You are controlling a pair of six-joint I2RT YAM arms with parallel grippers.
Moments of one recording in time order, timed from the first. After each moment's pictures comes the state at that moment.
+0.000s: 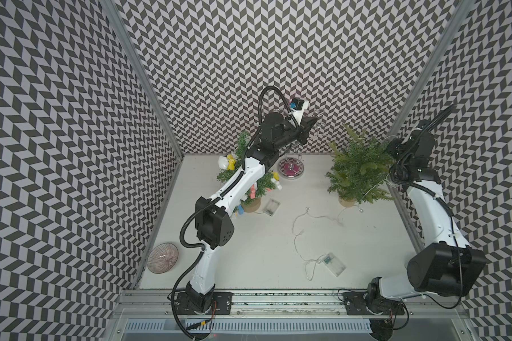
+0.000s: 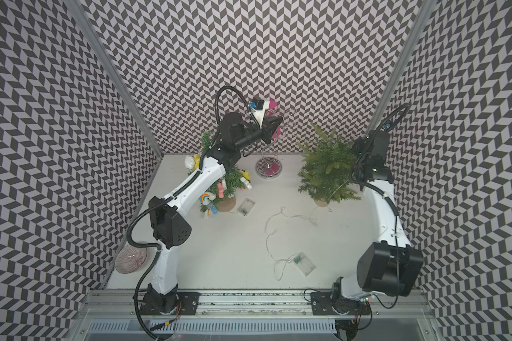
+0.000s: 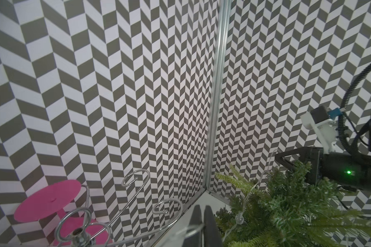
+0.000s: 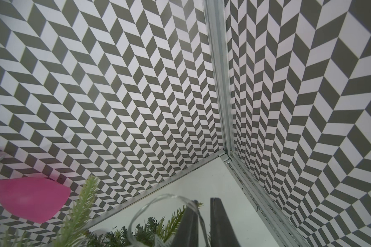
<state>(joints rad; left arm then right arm) -0.61 2.10 2.21 0.05 0.38 -0.10 -0.19 1.47 1.44 -0.22 0.16 0.25</state>
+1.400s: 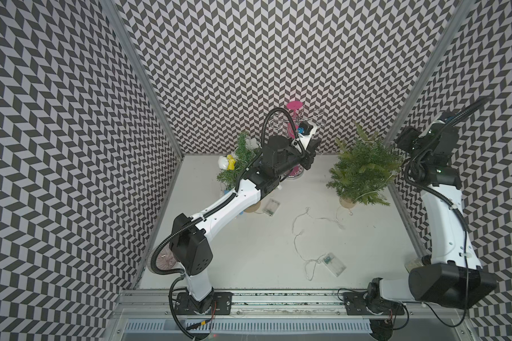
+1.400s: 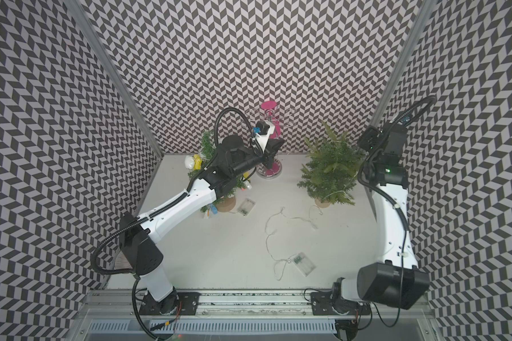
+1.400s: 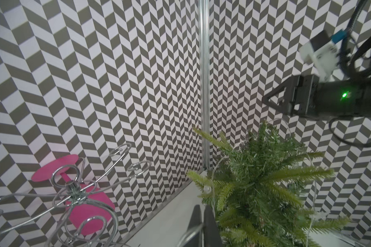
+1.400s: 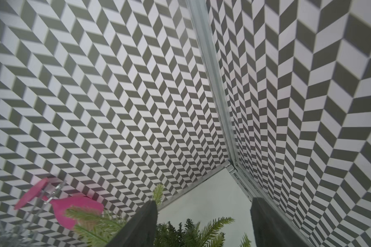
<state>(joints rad) -0.74 1.79 1.75 0.11 0.17 0.03 -0.22 1.41 1.55 -0.37 0.13 0.33</state>
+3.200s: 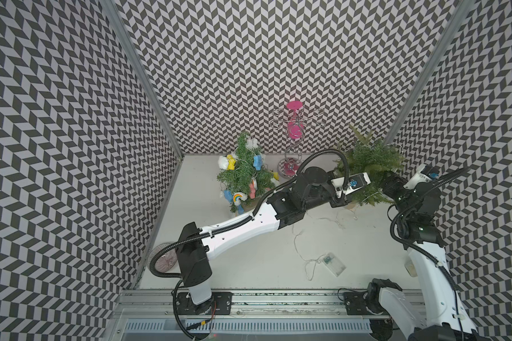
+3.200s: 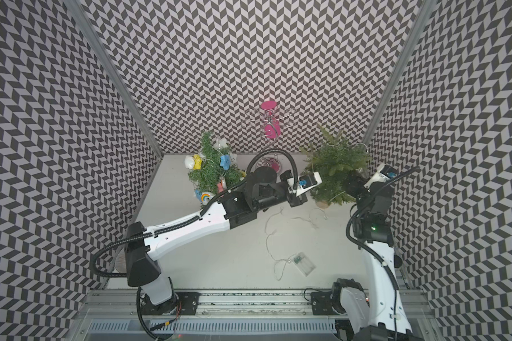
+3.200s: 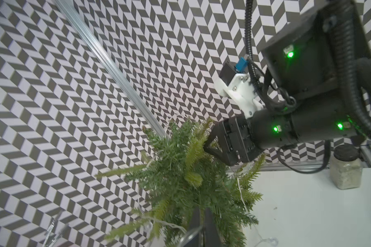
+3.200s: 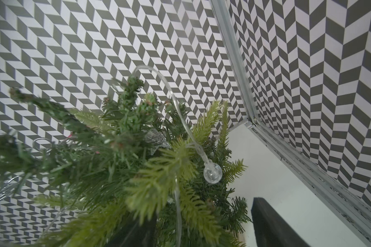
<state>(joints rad) -1.09 1.78 1.72 0.01 0.05 0.55 -0.22 0.89 0.78 -0.05 -0.03 0.48</state>
